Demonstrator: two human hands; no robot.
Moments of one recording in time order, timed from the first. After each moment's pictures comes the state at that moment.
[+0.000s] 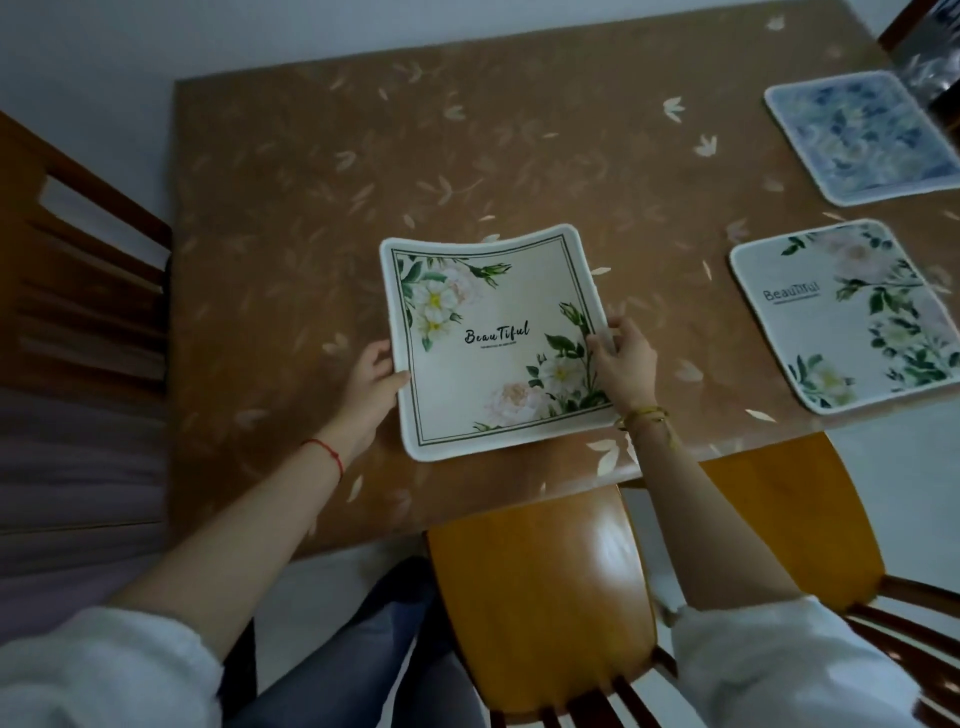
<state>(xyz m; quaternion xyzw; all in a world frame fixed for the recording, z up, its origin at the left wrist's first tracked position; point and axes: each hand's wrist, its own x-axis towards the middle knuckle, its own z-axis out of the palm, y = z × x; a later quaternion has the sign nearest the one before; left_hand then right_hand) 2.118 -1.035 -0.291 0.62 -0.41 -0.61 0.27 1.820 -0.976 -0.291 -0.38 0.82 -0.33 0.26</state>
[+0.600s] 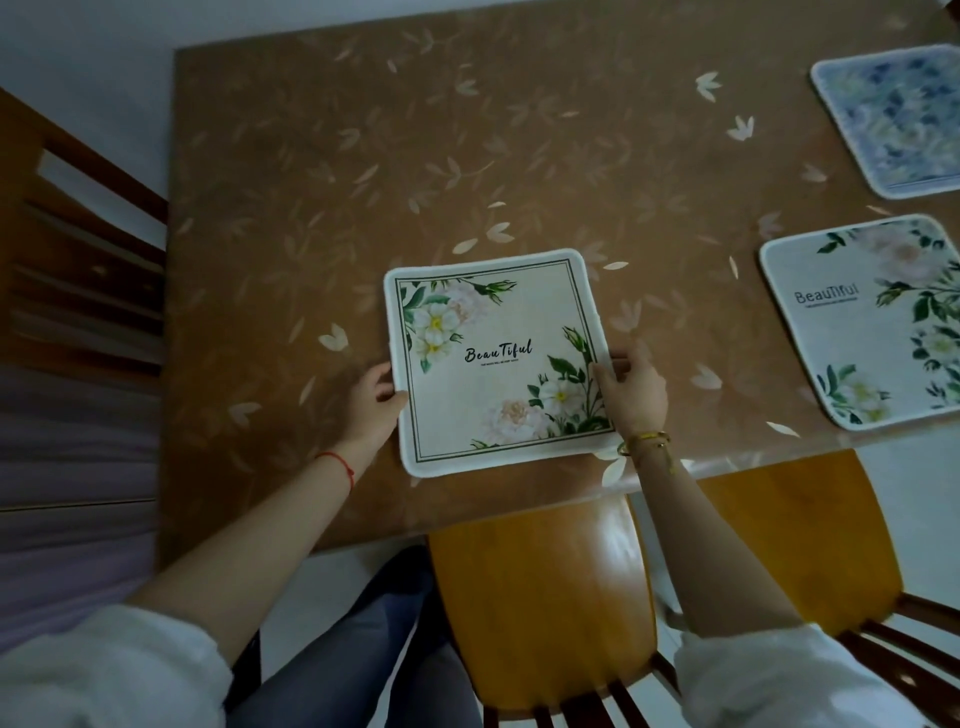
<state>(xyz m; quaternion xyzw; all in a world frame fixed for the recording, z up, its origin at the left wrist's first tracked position) 2.118 -1.026 -0.332 0.71 -0.43 -0.52 0.19 1.810 -0.966 -0.338 -0.37 0.85 -0.28 0.26</state>
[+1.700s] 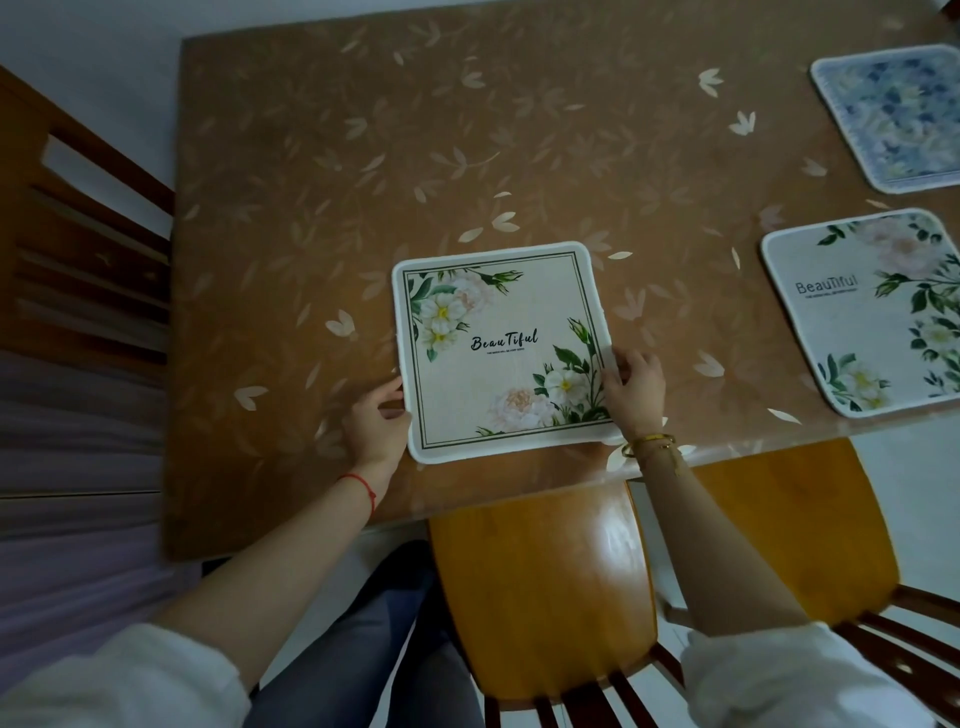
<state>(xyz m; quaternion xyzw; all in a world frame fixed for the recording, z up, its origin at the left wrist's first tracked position) 2.125 -0.984 -0.350 0.75 -0.45 -0.43 0.24 1.816 -0.950 -0.351 -0.41 0.84 -0.26 0.25</state>
